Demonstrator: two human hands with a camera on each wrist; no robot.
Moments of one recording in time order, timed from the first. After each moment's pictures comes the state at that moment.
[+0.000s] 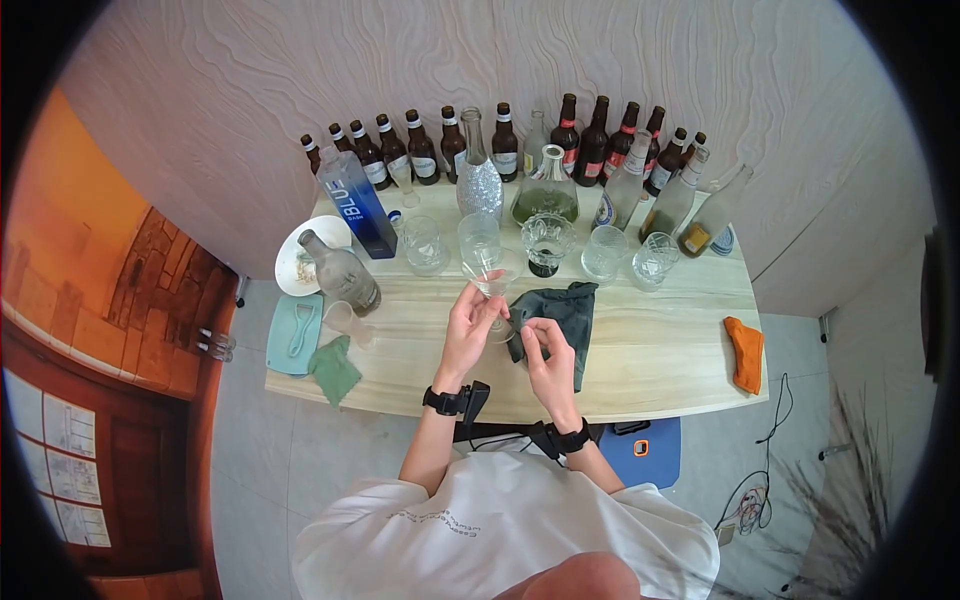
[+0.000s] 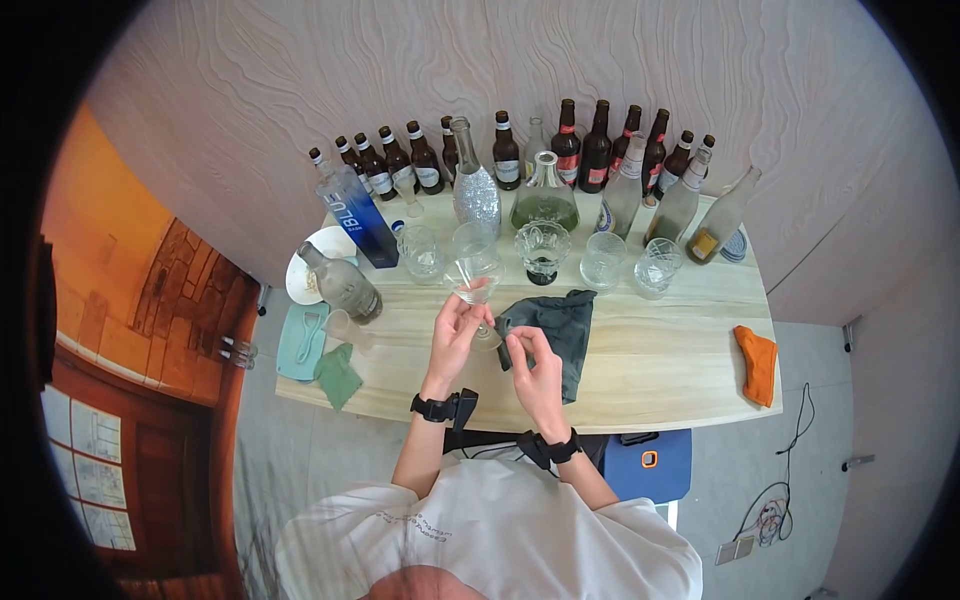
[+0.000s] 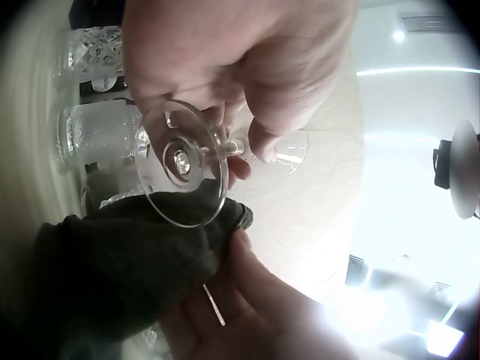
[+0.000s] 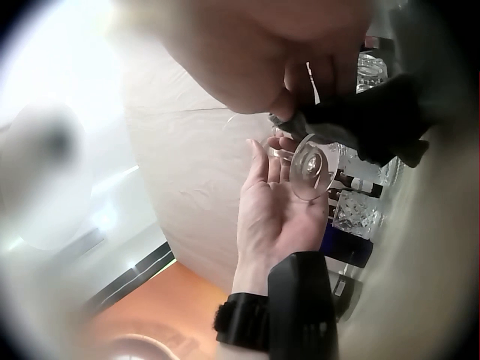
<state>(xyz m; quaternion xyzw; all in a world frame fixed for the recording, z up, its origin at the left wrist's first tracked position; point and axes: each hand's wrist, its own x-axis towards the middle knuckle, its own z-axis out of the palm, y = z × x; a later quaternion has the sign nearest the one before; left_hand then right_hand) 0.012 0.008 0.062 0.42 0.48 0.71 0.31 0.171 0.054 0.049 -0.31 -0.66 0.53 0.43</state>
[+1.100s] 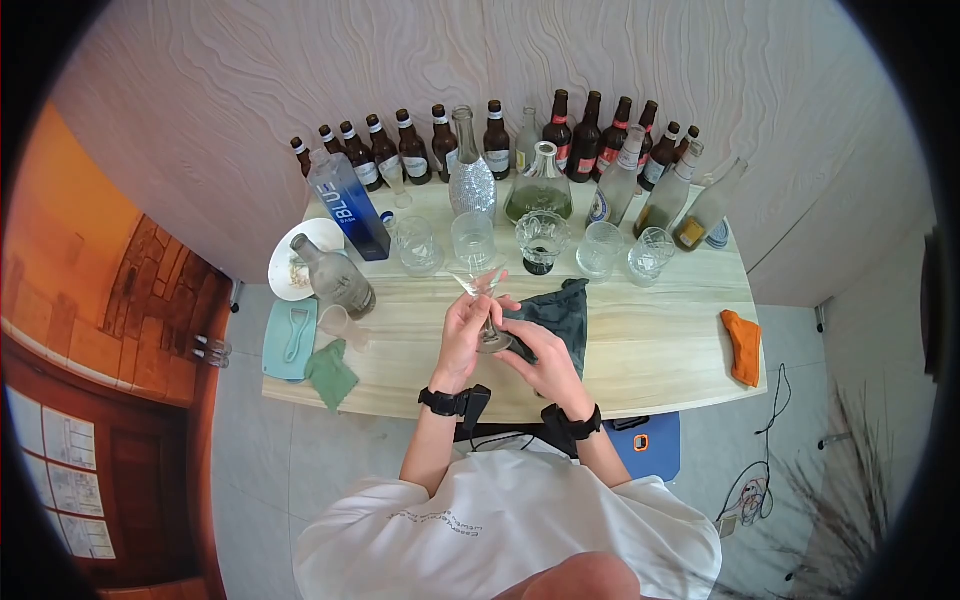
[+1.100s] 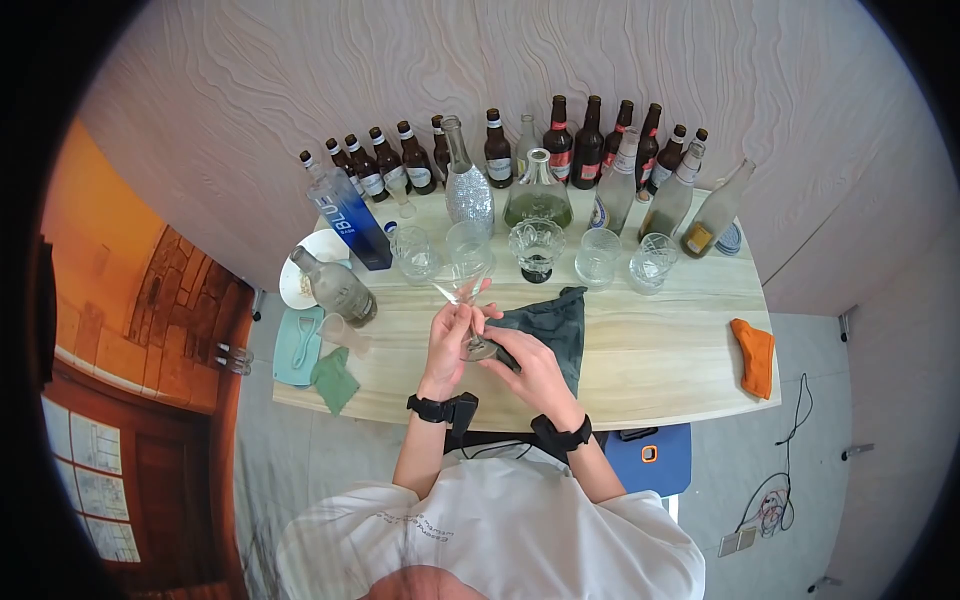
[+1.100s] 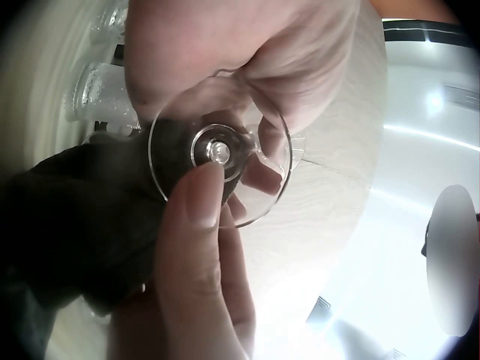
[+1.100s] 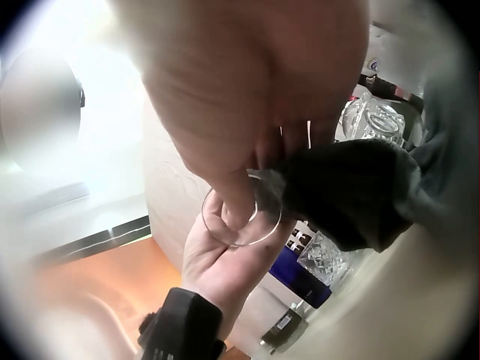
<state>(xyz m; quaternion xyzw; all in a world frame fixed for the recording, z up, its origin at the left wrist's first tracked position) 0.014 0.005 0.066 0.33 0.38 0.75 0.43 0.181 0.072 0.075 -0.14 -0.84 0.39 0.36</state>
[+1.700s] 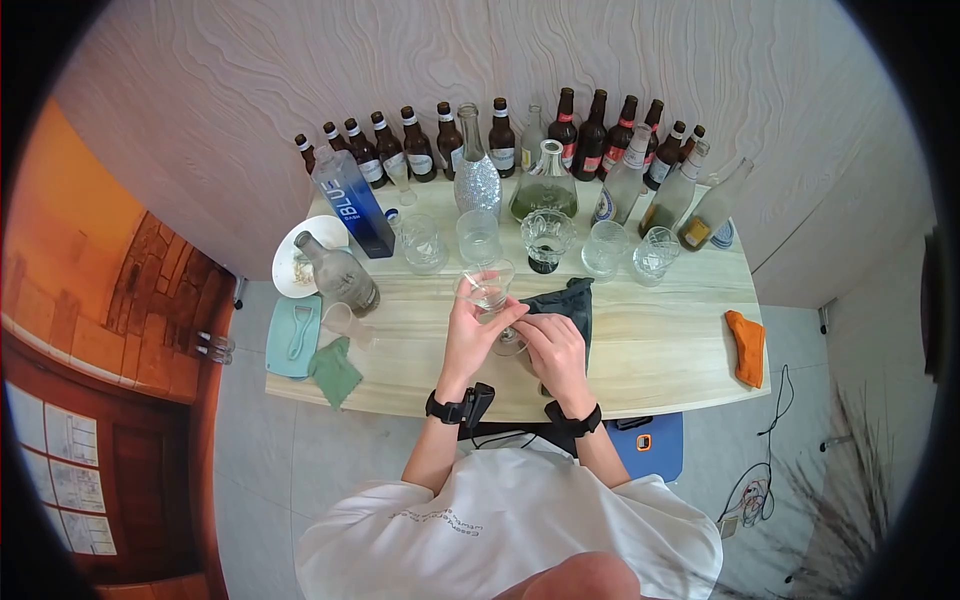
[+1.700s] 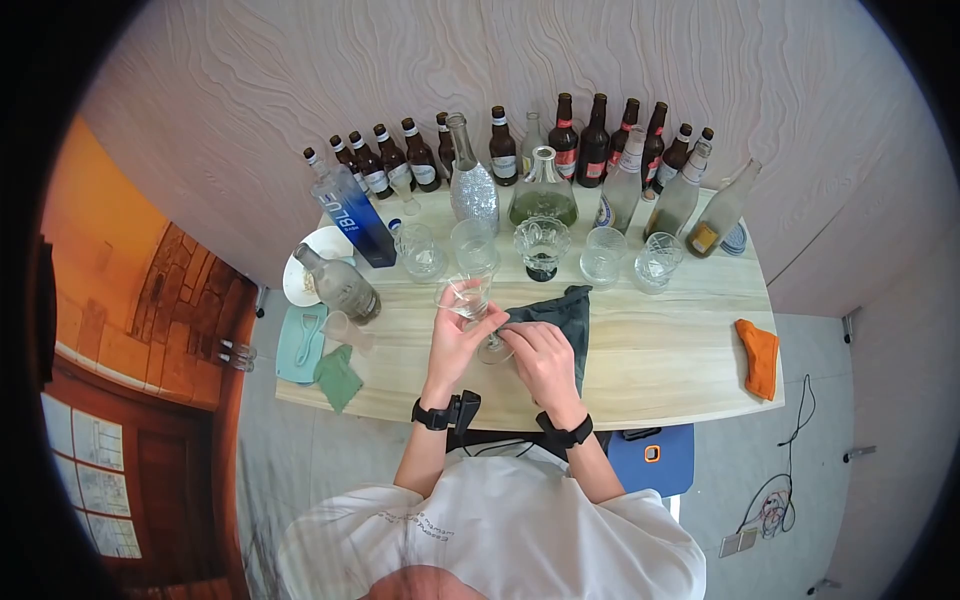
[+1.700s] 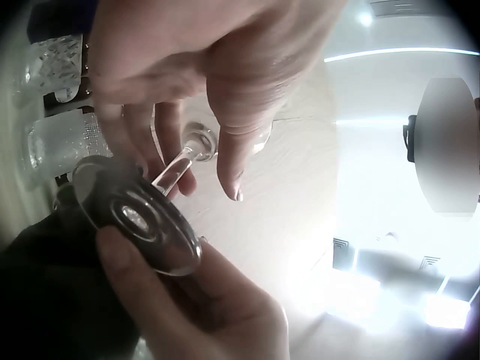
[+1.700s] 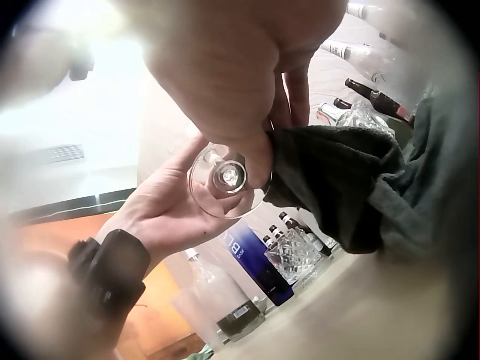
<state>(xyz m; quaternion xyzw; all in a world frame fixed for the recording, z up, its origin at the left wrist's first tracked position) 0.025 0.005 0.086 0.36 0.53 0.71 0.30 0.179 0.080 0.070 -0.15 -0.88 0.15 0.43</state>
